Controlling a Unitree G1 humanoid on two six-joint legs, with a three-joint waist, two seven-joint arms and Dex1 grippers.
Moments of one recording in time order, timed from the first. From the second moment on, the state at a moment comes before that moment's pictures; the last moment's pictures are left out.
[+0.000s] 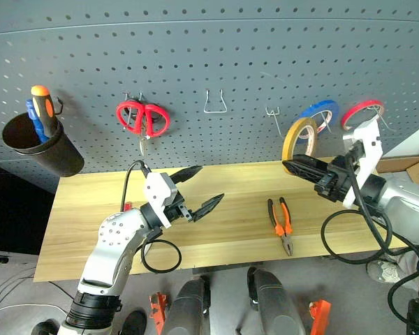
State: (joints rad) left arm -0.16 0.43 -0.03 -0.24 -0.35 0.08 -0.77; right arm -0.45 -0.68 -0.24 -0.62 1.04 1.11 0.22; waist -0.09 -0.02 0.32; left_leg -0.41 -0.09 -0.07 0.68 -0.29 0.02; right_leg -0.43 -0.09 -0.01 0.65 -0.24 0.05
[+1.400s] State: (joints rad) left arm -0.03 0.46 0.04 -0.37 -0.39 0.17 -0.69; right arm -0.59 -0.58 0.11 -0.29 0.47 1.00 0.49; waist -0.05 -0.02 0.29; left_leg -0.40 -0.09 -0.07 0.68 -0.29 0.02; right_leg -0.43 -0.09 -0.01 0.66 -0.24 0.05
